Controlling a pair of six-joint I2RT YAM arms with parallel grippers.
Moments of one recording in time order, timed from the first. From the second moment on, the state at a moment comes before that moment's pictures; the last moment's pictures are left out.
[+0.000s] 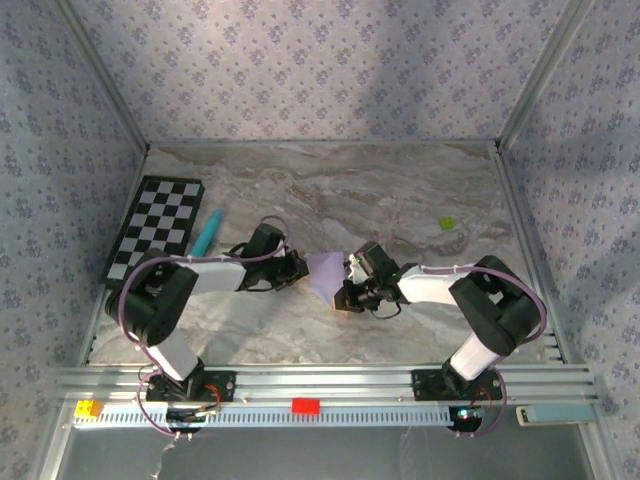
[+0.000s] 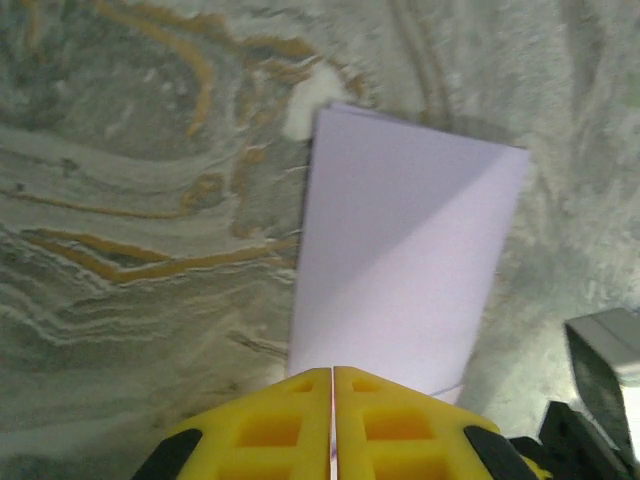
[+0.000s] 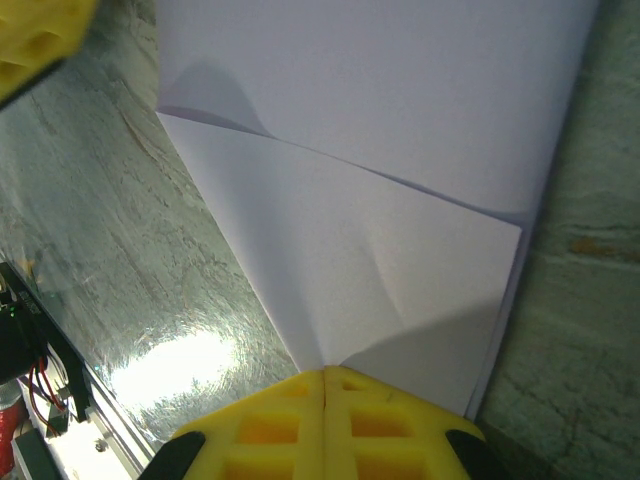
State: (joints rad) left arm -0.61 1.64 0.70 0.10 0.40 -1.00; right arm 0.68 1.60 0.62 -0.07 -0.54 0.70
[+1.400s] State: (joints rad) left arm -0.68 1.60 0.71 0.08 0.41 -0.95; right arm 0.67 1.58 0.62 -0.10 -0.54 0.69
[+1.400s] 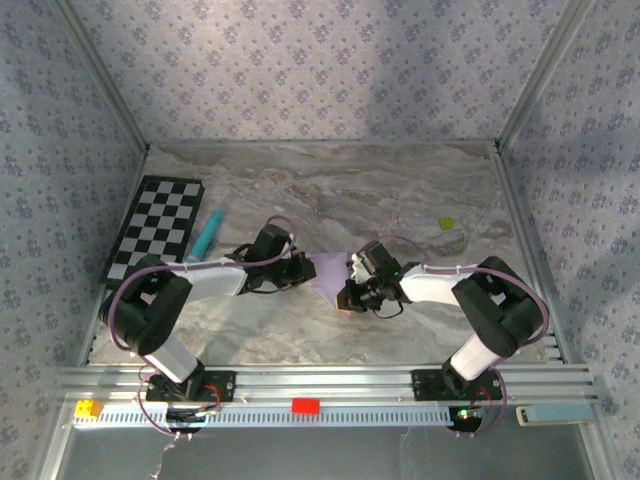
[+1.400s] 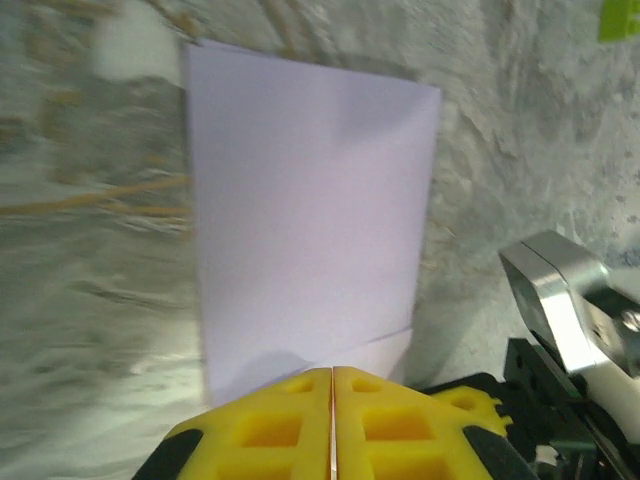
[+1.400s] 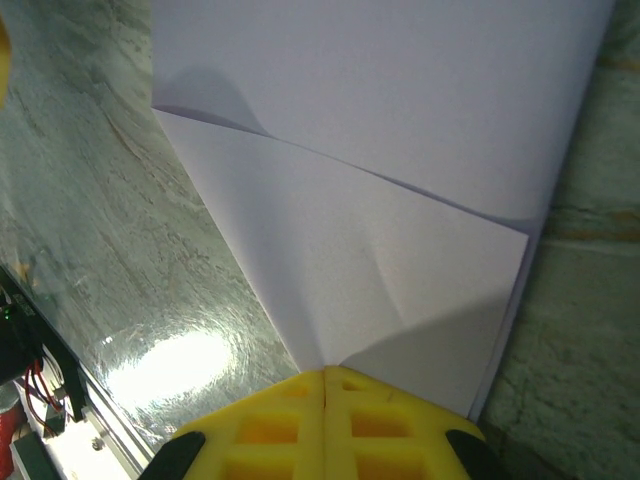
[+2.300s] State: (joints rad) left arm -0.73 1.73 0.77 0.01 0.38 -0.92; right arm 0.69 1.73 0.83 -0.17 -0.57 0.65
